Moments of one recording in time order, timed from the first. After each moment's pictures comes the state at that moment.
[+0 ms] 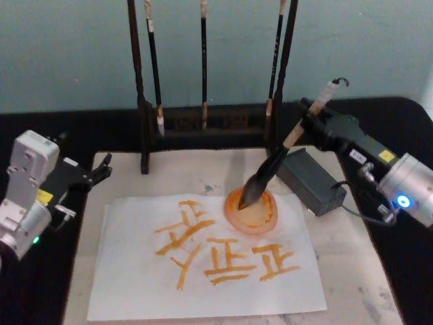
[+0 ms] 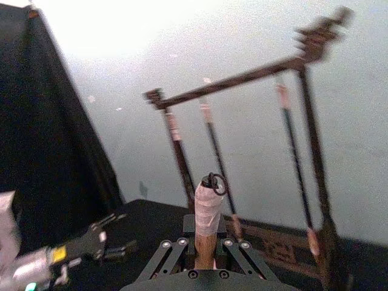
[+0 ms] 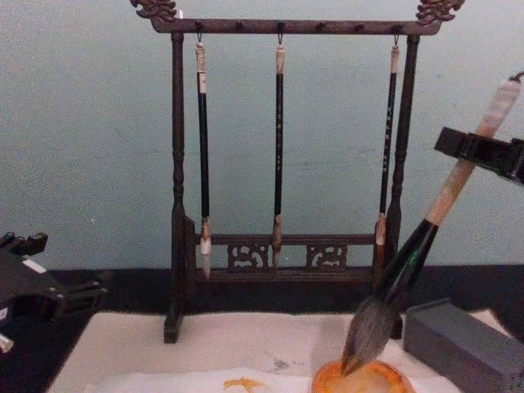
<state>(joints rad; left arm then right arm) -0.20 0.60 0.45 -1.41 -0.25 -0.12 0.03 0.19 0.51 -0.29 -1.58 0.86 0.04 0.52</state>
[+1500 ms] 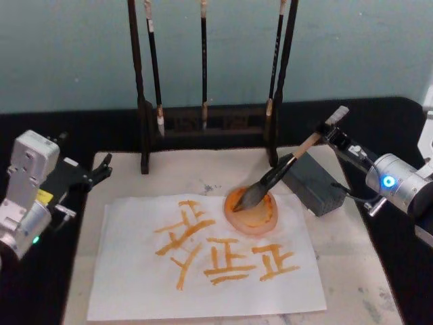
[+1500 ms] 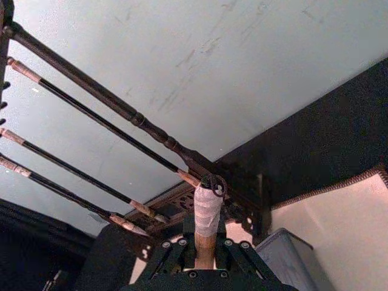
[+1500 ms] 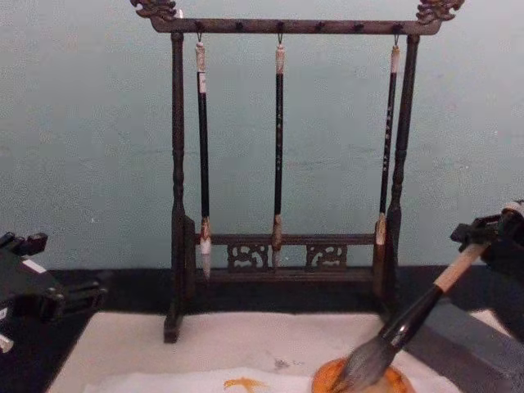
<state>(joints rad) -0.20 0.60 0.45 -1.41 -0.25 -0.12 0.03 0.33 0.39 -0.28 -1.30 1.25 0.34 0.16</state>
